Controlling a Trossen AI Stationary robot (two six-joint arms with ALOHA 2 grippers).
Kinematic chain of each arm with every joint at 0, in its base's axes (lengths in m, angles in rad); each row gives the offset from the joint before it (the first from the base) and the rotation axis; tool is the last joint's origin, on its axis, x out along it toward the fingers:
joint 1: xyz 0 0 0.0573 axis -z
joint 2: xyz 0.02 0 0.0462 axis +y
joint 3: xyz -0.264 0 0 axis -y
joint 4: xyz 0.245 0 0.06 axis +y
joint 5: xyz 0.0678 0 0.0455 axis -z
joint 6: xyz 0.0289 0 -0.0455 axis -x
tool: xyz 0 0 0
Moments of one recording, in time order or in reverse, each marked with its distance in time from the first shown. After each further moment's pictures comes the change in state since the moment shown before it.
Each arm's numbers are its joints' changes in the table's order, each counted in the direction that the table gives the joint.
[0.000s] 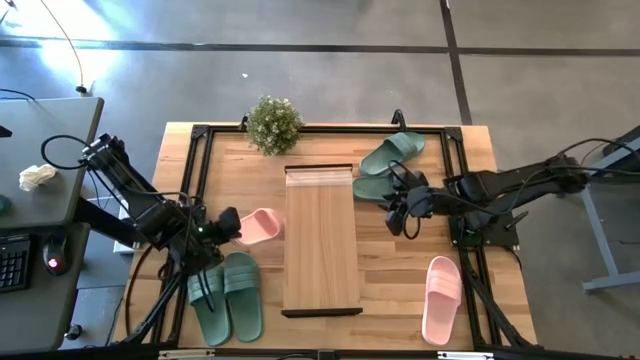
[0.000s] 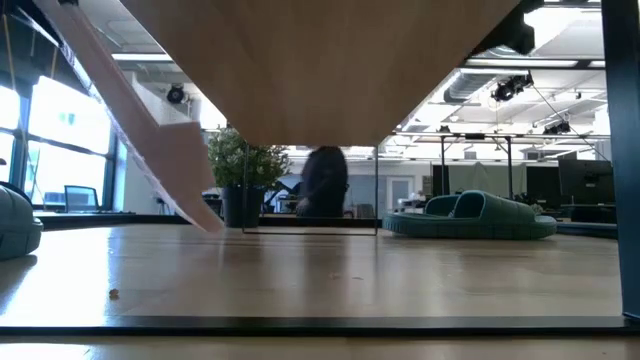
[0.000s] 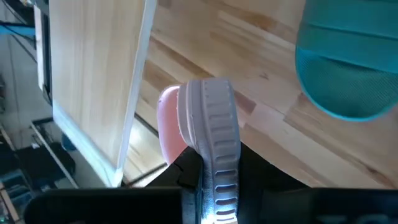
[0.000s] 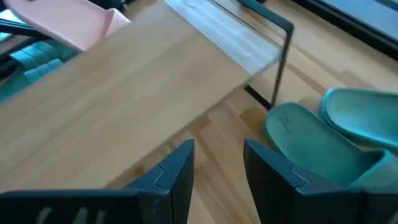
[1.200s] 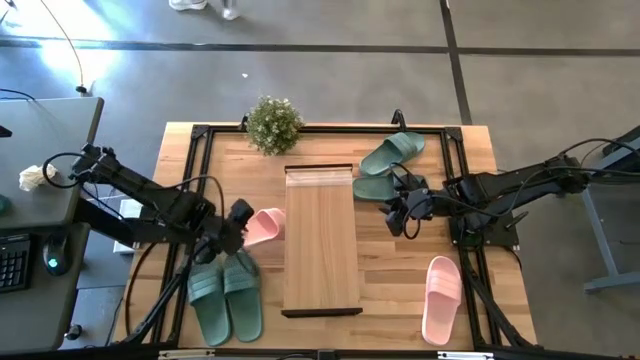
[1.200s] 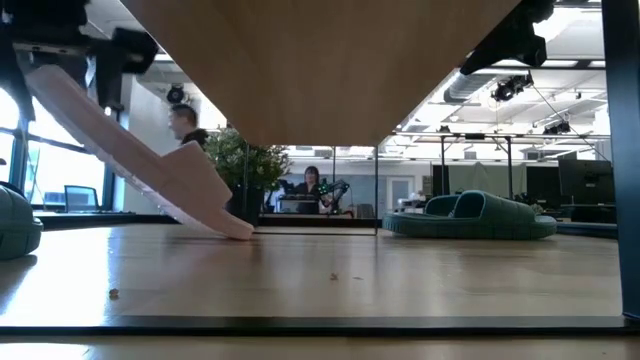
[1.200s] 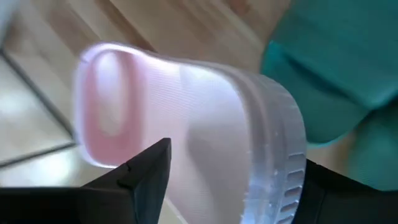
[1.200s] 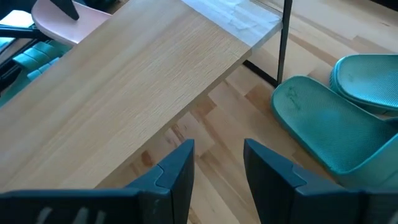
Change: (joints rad) left arm -0.365 0.005 -0.162 -0.127 0.430 0.137; right arm 0.003 -0.019 -0.052 -0.012 -0.051 -0.105
